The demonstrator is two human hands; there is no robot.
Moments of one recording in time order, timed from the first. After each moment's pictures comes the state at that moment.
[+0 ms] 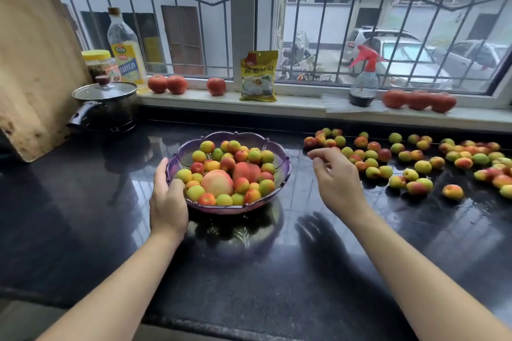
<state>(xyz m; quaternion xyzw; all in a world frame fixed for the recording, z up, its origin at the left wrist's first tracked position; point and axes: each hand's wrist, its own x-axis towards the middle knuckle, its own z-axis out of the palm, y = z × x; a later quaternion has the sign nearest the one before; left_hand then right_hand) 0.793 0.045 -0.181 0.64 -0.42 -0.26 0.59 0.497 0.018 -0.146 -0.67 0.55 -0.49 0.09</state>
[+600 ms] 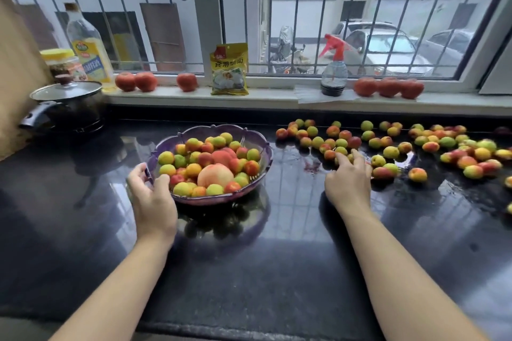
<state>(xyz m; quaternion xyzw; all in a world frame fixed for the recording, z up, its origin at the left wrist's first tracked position) 0.737 0.052 -0.186 0.63 -0.37 -0.25 0.63 0.404 0.008 -0.190 -0.53 0.77 -0.35 0.05</state>
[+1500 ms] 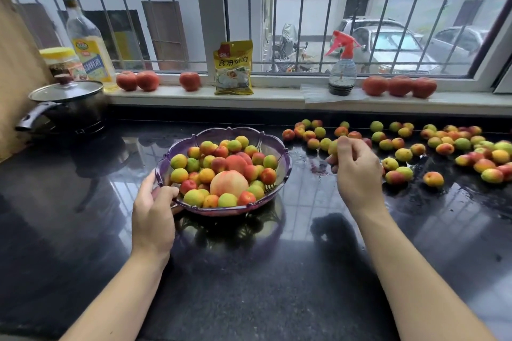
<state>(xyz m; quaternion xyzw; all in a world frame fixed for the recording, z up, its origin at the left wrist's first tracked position) 0.756 0.050 -0.196 0.57 -0.42 -0.35 0.62 0.432 0.022 -0.151 -0.51 0.59 -0.61 0.13</state>
